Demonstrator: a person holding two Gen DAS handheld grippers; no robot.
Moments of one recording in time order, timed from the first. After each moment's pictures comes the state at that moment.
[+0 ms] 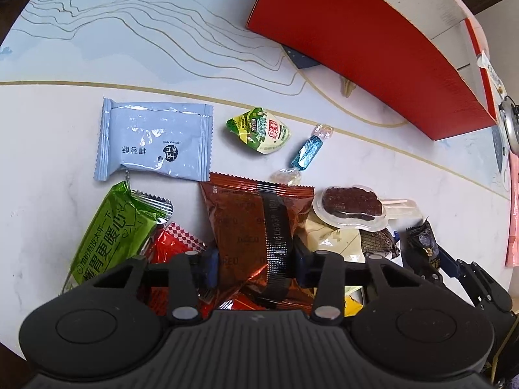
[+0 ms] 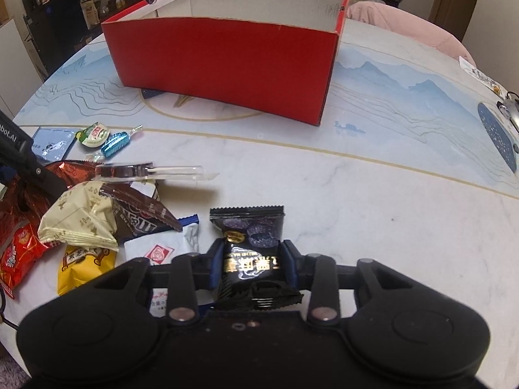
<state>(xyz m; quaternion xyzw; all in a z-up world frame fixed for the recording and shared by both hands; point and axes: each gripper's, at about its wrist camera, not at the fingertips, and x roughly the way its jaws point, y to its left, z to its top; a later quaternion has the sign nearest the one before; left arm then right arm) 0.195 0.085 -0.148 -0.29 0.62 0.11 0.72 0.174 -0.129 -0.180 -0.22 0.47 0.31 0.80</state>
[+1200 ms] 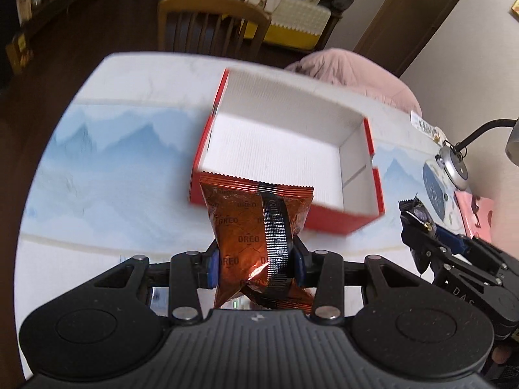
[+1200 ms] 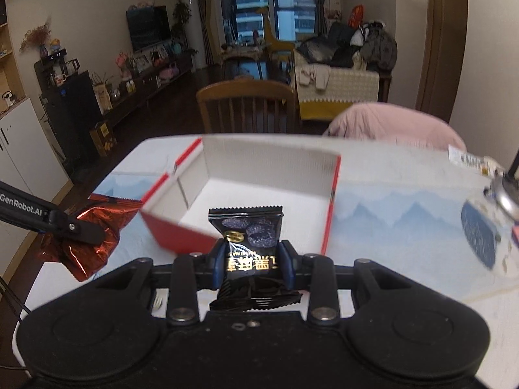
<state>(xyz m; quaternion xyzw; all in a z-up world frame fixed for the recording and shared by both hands) 0.227 0.078 0.022 -0.20 0.48 0.09 0.85 0.225 -0.084 -0.021 -0.13 0.37 0.35 0.85</state>
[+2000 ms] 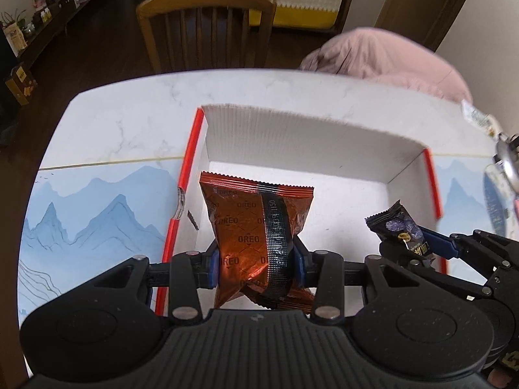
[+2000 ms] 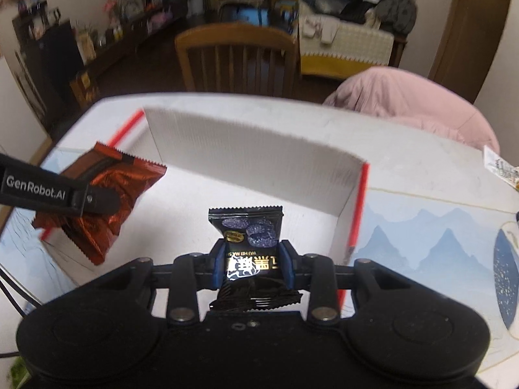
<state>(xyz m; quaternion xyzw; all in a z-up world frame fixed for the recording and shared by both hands) 0.406 0.085 -0.041 -0.12 0.54 0.12 0.83 0.358 0.008 -0.125 -0.21 0.45 0.33 0.80</state>
